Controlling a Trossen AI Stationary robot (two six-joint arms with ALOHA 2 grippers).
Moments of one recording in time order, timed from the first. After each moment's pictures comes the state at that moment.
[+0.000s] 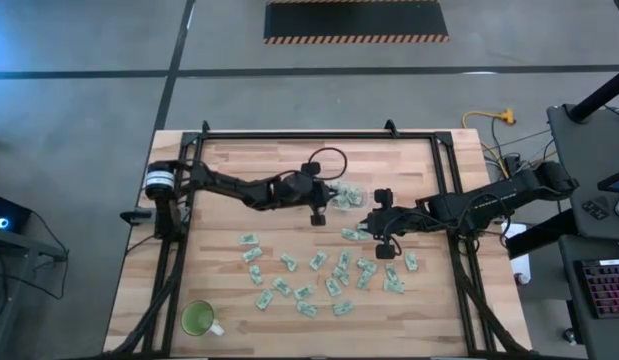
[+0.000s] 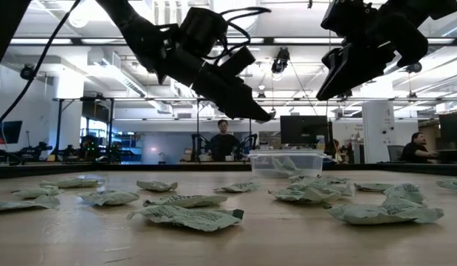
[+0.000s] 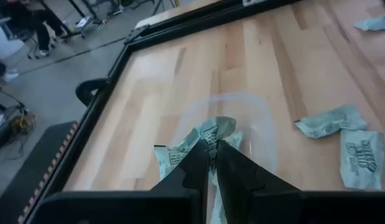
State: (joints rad) left arm 0.13 1.83 1.05 0.41 -0.18 0.32; right arm 0.21 1.20 0.70 -0.31 0.28 0.07
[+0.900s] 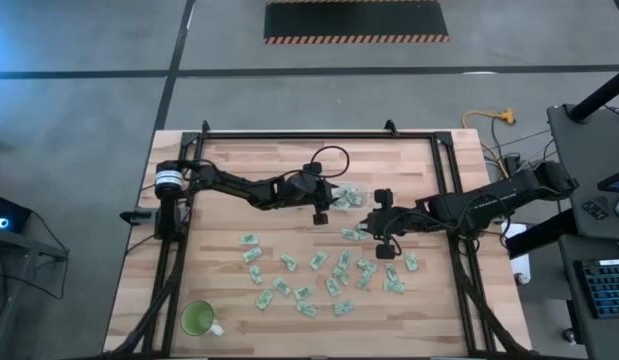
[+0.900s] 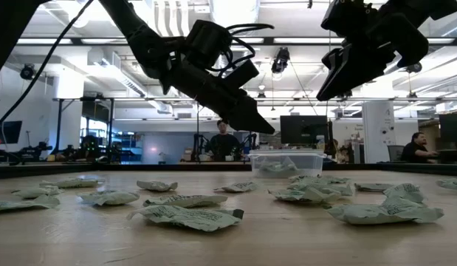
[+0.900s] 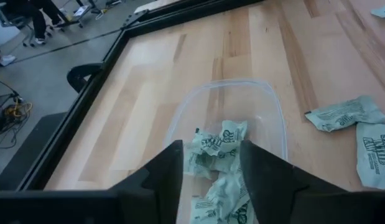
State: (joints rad) left arm 0.14 1.90 1.06 0.44 -0.17 0.30; right arm 0.21 1.20 0.69 -0.31 0.28 0.07
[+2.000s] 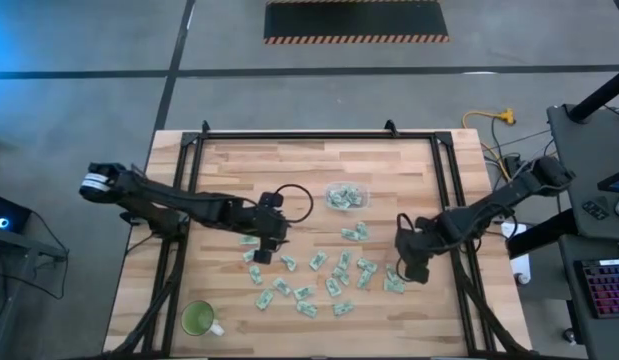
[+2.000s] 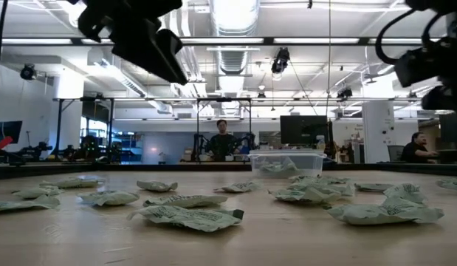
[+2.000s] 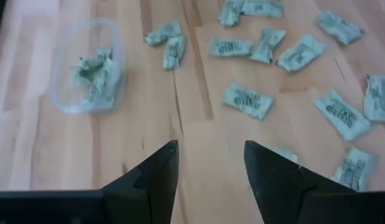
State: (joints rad) left arm -0.18 1.34 0.94 -0.38 -0.16 0.11; right arm 0.46 1.20 0.66 -0.88 -0.04 0.86
